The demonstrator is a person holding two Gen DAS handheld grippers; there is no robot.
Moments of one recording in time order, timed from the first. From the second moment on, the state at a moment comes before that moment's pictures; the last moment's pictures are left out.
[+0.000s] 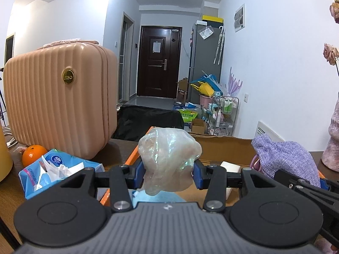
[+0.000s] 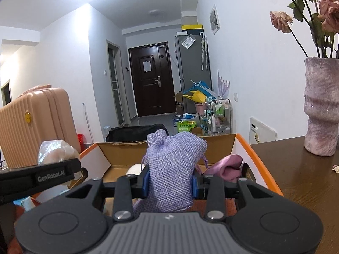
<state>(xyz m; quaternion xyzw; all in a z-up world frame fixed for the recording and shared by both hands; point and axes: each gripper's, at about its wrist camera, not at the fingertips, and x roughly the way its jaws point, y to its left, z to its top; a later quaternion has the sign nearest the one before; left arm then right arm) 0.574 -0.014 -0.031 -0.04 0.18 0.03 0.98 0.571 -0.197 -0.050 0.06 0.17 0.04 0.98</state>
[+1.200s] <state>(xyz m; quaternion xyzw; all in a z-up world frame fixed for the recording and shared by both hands) 0.565 -0.008 -0.031 -0.05 0.16 0.08 0.98 0.558 -0.196 -0.048 0.06 0.14 0.02 0.99</state>
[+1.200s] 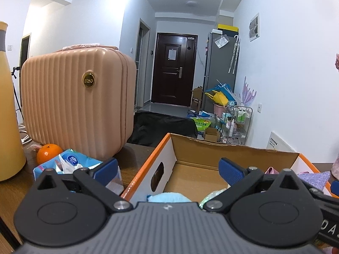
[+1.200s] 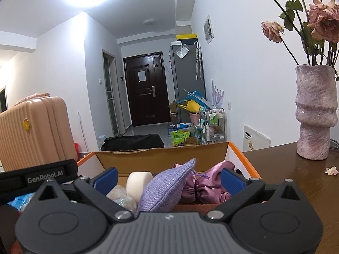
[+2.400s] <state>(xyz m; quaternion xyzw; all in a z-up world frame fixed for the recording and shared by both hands) 0.558 0.007 -0.048 -0.09 0.20 0.07 0.97 0.554 -0.204 -0.057 0.12 0.16 0.05 0.98</state>
